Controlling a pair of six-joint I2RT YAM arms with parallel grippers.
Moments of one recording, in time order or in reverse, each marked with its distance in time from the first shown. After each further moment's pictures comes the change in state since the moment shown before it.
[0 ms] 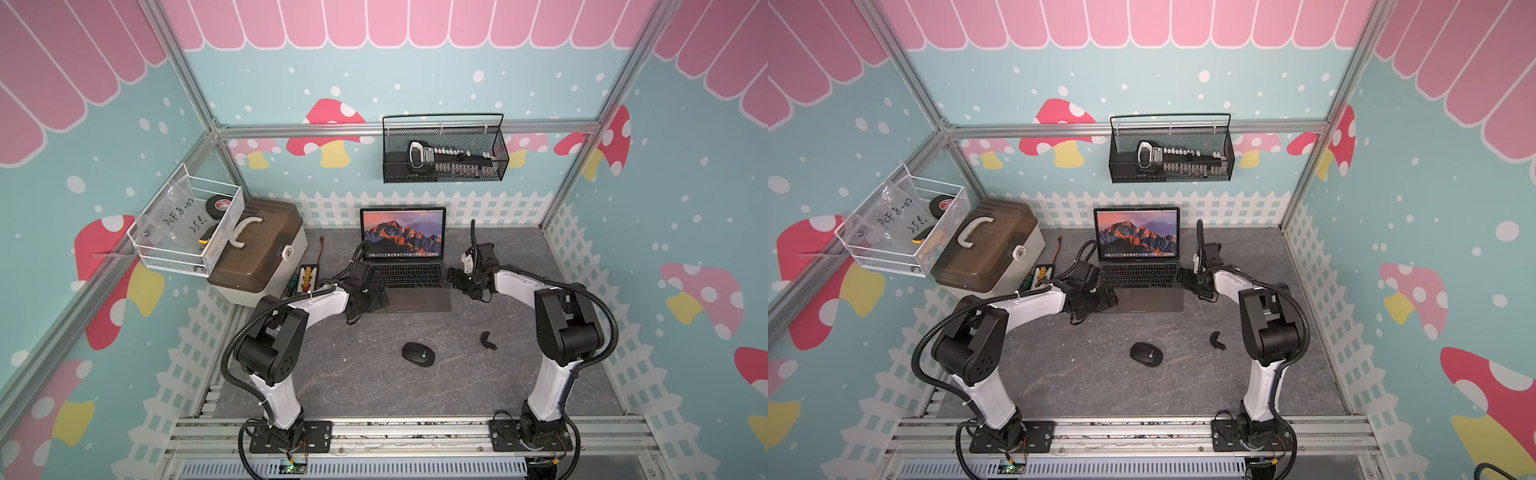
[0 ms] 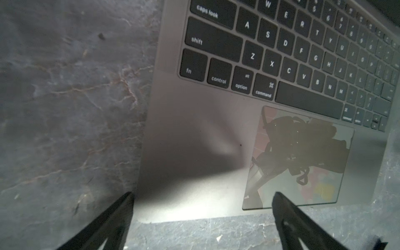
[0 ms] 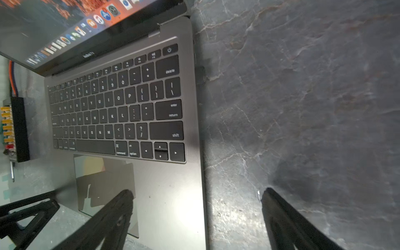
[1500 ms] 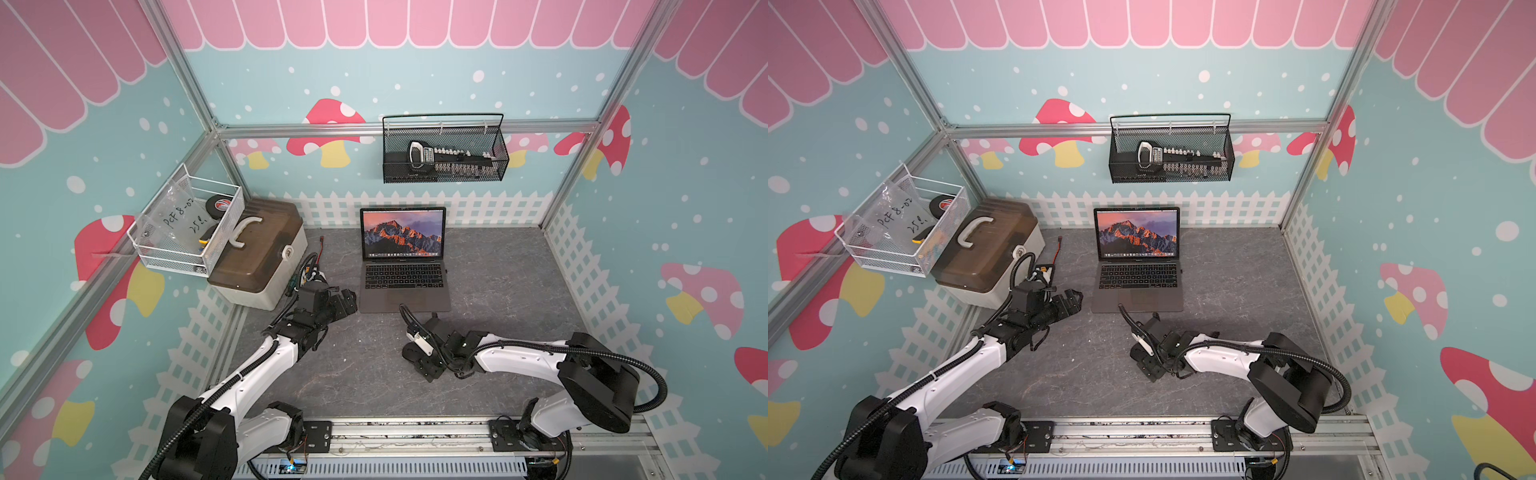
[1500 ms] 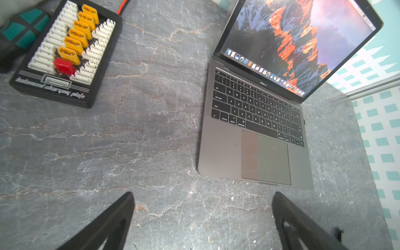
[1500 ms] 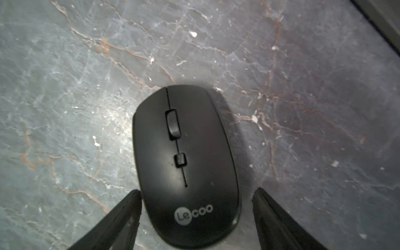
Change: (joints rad) left arm 0.133 -0.657 -0.447 0.202 -0.071 0.095; right arm 0.704 -0.388 -0.505 0.032 0.306 -0.332
